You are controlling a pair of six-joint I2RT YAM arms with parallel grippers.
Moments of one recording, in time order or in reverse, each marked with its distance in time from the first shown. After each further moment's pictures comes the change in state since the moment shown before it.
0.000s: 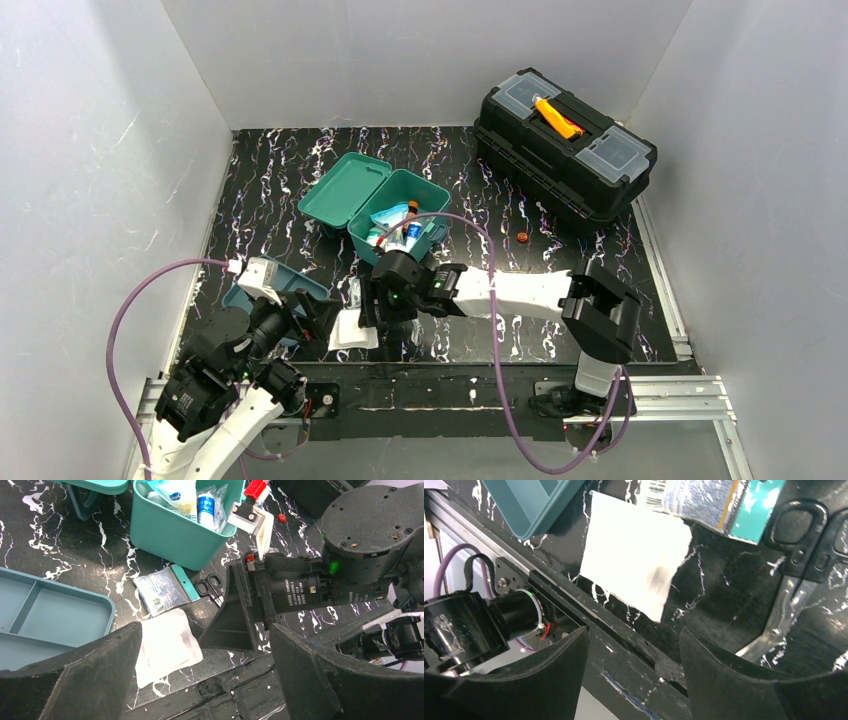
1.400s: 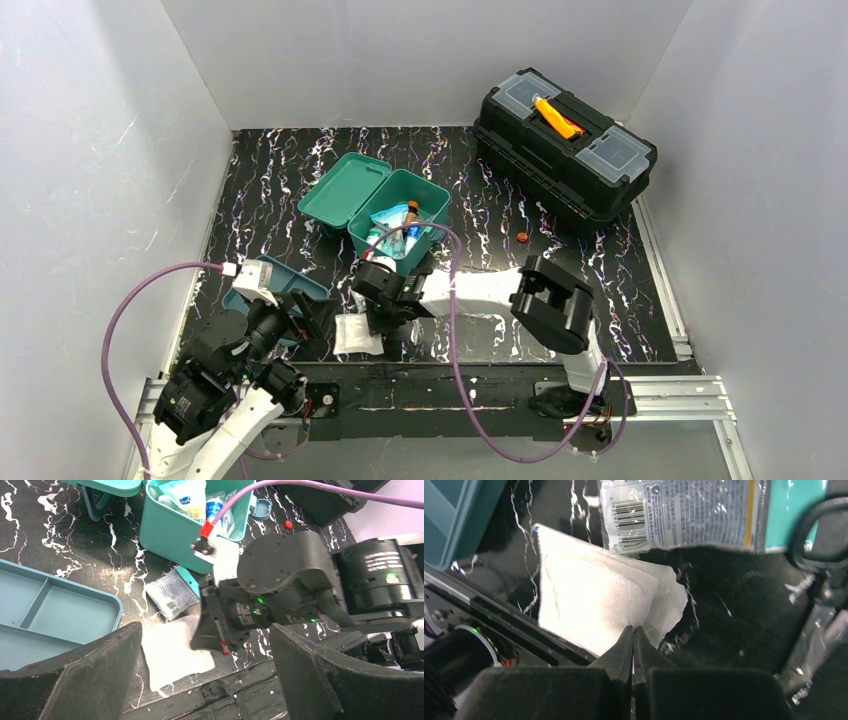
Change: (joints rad) left arm 0.000 -0.020 0.000 -0.016 -0.049 -0.014; right arm 0.031 0.280 0.216 -0.124 0.053 0.043
